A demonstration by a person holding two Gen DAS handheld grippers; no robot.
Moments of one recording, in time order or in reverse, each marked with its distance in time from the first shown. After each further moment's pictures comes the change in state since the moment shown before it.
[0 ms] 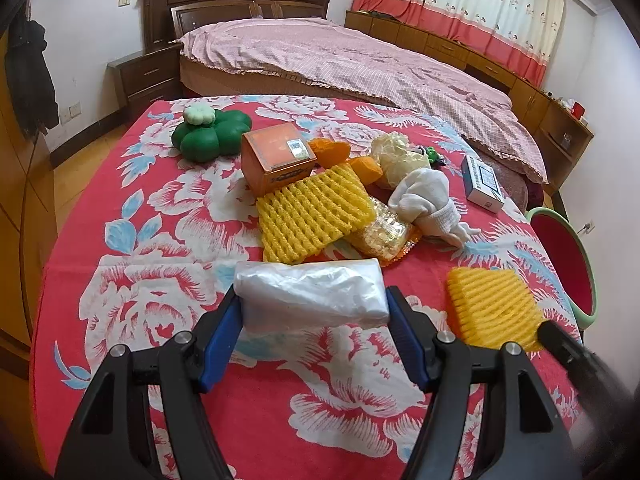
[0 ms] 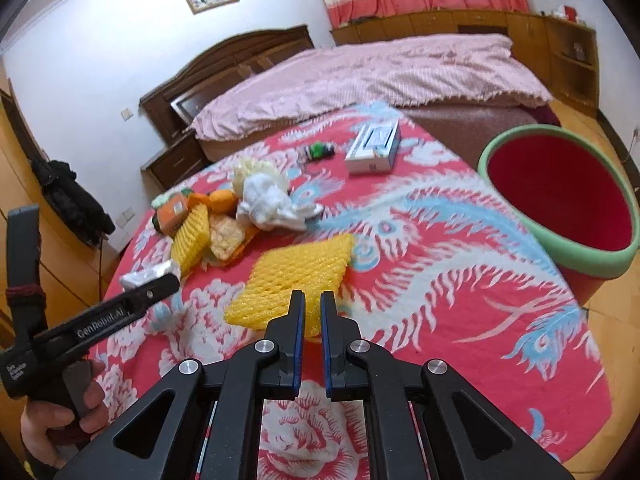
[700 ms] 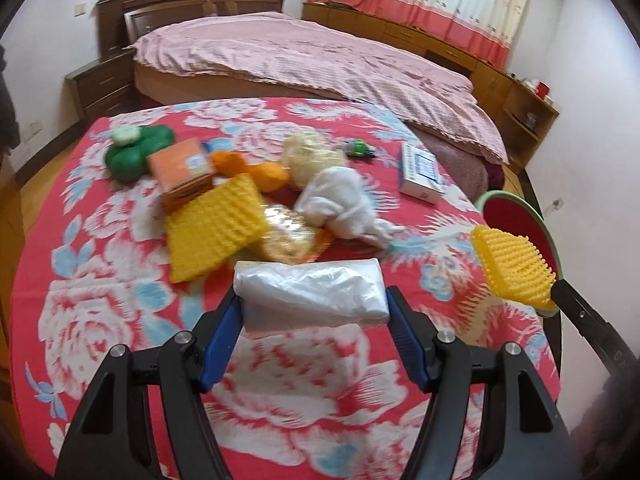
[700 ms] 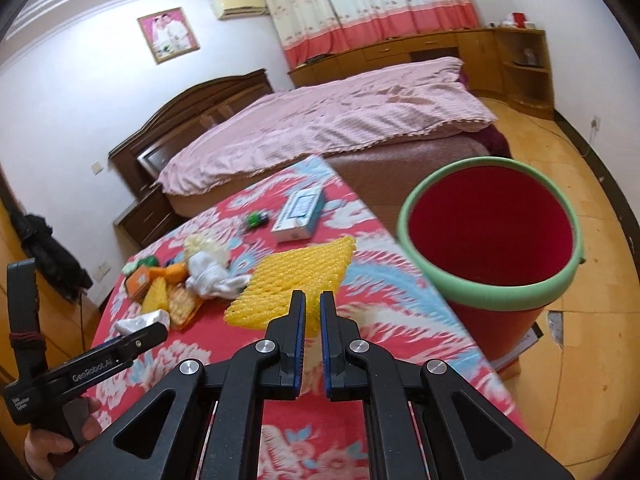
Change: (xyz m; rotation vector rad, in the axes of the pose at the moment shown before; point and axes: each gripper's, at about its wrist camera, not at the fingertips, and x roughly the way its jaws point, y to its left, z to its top) left arm 0.003 -0.055 0.015 0.095 0.041 -0.131; right arm -0.042 -0.058 0.025 0.114 -0.145 -0.104
